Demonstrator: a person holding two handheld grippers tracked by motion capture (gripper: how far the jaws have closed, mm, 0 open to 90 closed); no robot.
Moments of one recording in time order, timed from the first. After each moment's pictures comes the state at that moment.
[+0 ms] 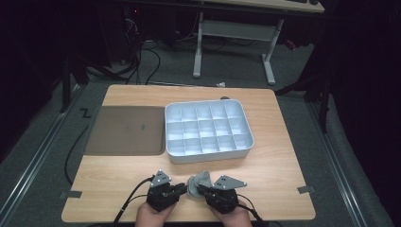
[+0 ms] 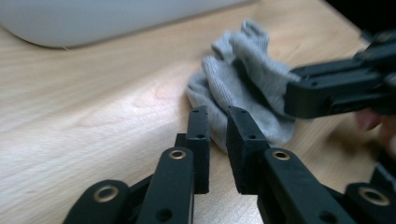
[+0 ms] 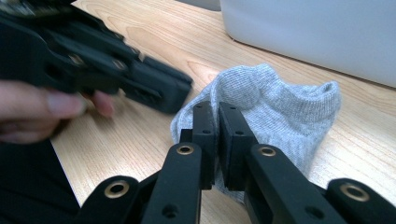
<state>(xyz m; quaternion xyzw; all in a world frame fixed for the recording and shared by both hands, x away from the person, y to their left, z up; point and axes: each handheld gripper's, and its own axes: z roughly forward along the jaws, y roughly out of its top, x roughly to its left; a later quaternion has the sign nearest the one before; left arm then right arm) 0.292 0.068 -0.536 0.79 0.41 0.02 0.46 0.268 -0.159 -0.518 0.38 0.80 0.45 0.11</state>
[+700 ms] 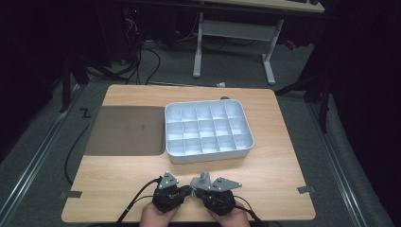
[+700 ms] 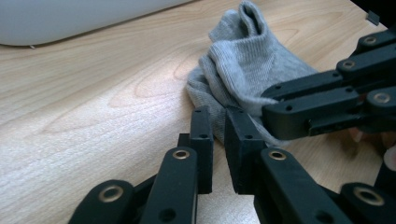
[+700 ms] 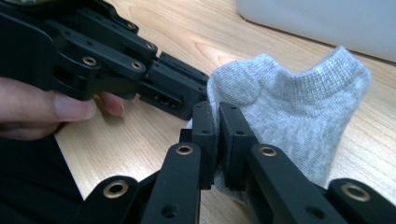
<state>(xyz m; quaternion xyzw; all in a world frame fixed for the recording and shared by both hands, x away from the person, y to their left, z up) 0.289 0.058 -0.537 0.80 0.40 0.03 0.45 0.267 -0.151 -0.527 0.38 0.82 0.43 0.10</state>
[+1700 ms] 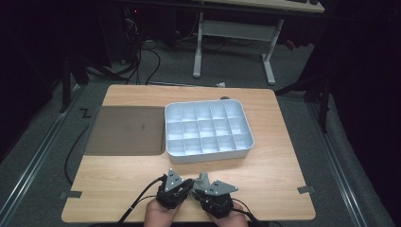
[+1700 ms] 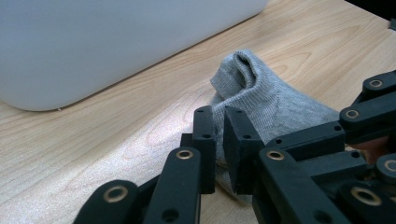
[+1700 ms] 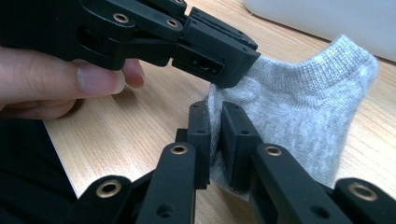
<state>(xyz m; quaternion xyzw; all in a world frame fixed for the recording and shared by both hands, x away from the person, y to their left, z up) 0.290 0.043 -0.530 0.79 0.37 0.11 0.47 0.262 -0.145 -0.531 0.36 0.82 0.42 0.12</state>
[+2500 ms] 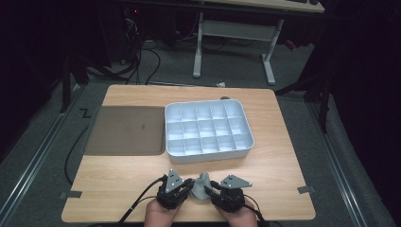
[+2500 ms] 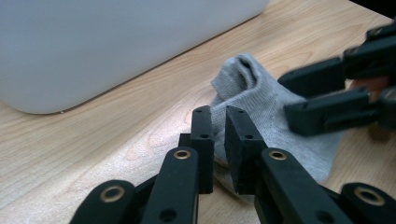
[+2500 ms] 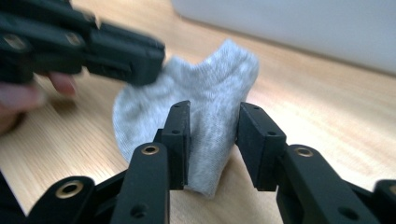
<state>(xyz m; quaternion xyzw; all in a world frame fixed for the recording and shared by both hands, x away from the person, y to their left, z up) 0.289 0.043 -0.530 0.79 0.37 0.12 0.47 0.270 -0.176 -0.526 0.43 0.80 0.40 0.15</state>
